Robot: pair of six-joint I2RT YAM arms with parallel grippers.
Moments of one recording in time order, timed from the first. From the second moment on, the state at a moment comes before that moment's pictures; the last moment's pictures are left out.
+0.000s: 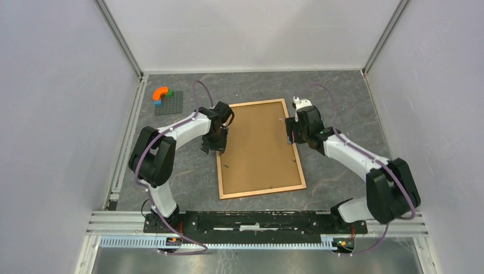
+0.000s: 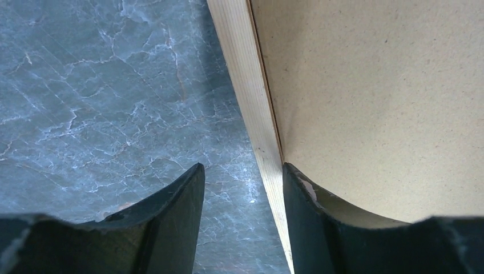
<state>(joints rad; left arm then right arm) -0.52 1.80 1.23 -0.86 -0.16 -0.38 0.45 1.35 0.80 -0.26 0.18 0.18</state>
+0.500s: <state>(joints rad) -0.52 1.84 1.23 -0.81 -0.14 -0.35 0.38 1.82 1.20 -0.22 0.12 0.10</state>
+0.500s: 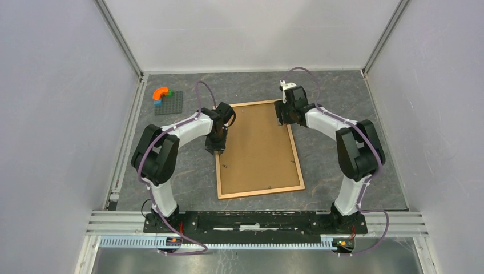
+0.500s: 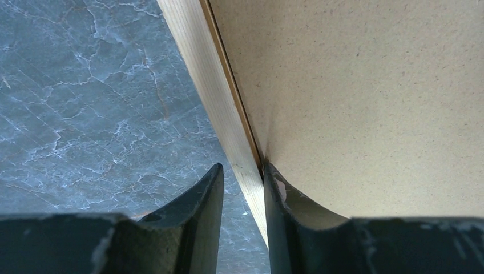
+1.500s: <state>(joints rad) -0.52 1.84 1.23 -0.81 -0.12 -0.35 0.38 2.02 1.39 -0.27 0.17 0.08</state>
